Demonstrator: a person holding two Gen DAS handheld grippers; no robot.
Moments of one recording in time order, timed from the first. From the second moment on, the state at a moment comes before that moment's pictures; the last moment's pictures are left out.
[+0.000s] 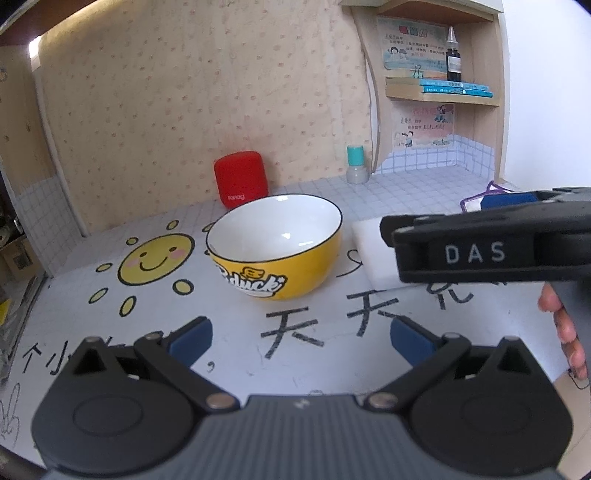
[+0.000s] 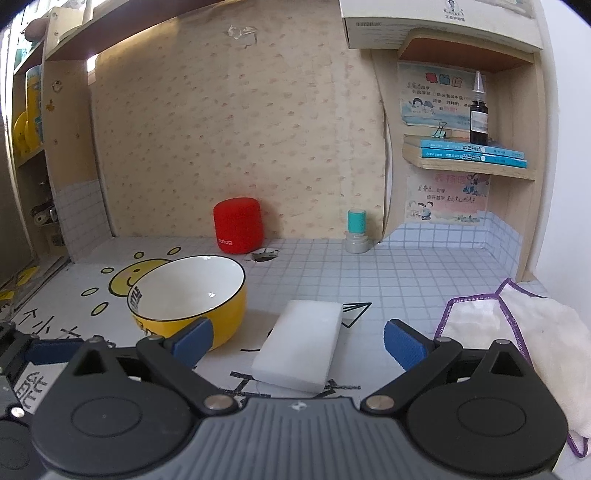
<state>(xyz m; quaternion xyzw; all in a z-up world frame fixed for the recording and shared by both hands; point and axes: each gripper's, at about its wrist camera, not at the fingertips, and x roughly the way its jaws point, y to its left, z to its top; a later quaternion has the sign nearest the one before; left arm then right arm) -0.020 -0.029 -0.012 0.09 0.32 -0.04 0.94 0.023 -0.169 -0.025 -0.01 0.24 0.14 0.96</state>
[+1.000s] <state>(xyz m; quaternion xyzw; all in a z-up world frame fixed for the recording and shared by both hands) -0.025 -0.013 -0.005 0.07 0.26 -0.02 0.96 0.020 -0.179 -0.024 0.03 0.23 0.15 0.96</state>
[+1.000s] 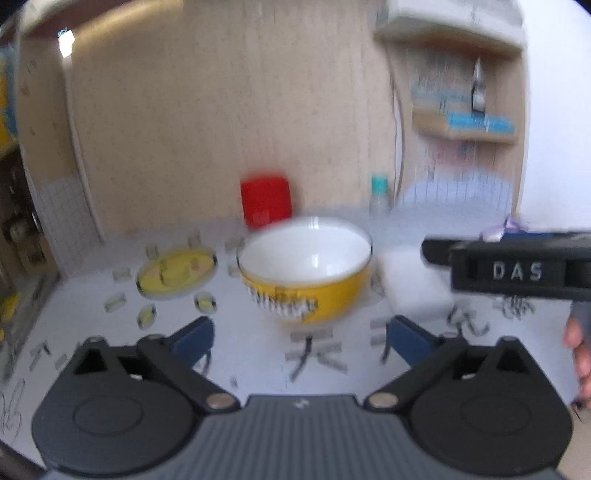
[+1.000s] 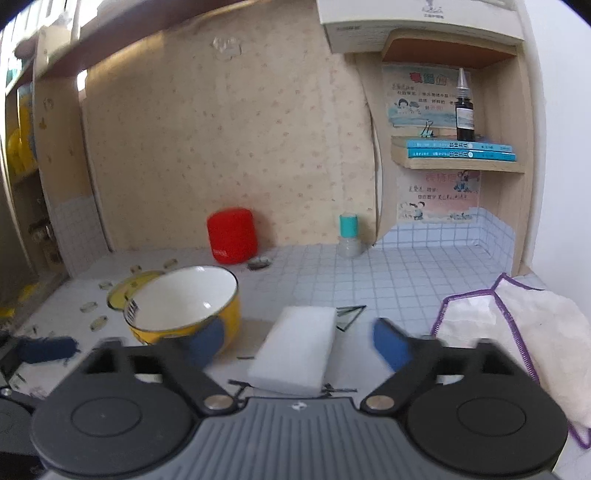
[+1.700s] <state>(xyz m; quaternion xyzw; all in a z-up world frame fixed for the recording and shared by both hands) -0.017 0.008 0.009 0.03 0.26 0.01 0.97 0.027 -0.178 -0.026 0.02 0.25 0.15 0.96</state>
